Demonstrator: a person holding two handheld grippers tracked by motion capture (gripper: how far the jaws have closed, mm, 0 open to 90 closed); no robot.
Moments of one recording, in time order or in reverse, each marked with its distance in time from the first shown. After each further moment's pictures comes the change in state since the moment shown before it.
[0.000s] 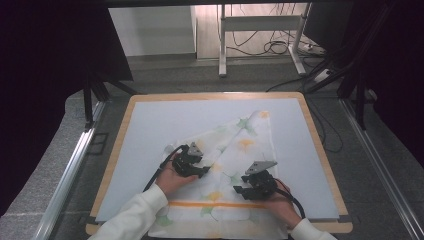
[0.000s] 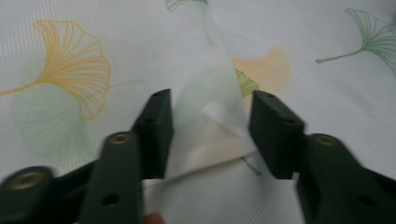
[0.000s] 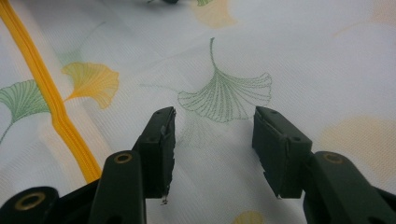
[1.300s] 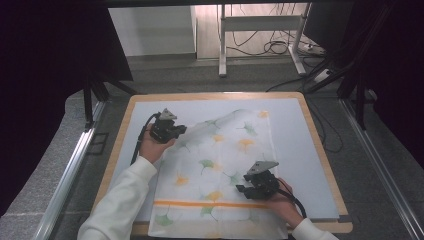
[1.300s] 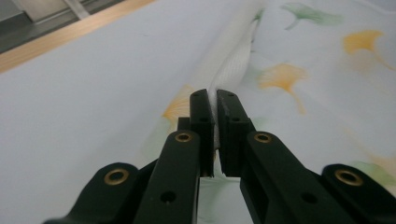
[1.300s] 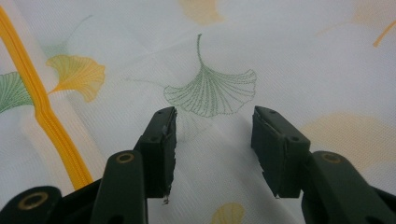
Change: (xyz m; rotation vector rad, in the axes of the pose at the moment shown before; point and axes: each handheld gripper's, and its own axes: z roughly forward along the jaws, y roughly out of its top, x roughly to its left) left arm 0.111 0.024 -0.046 -0.174 0.142 -0.159; right arm -0.004 -0.003 -0.002 0.000 -0.030 -0.022
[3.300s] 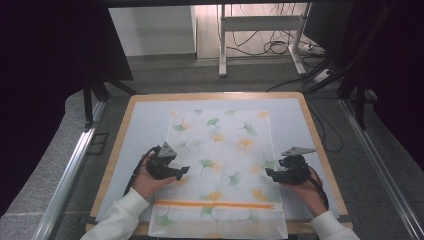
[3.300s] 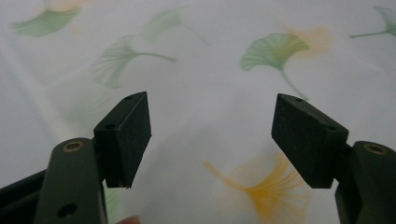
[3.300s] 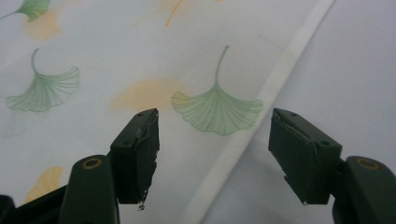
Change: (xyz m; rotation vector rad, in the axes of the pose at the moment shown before) left arm -0.064 -0.078 -0.039 0.101 -0.026 0.054; right arm -0.079 -0.020 -0.046 -0.017 -0.198 0.231
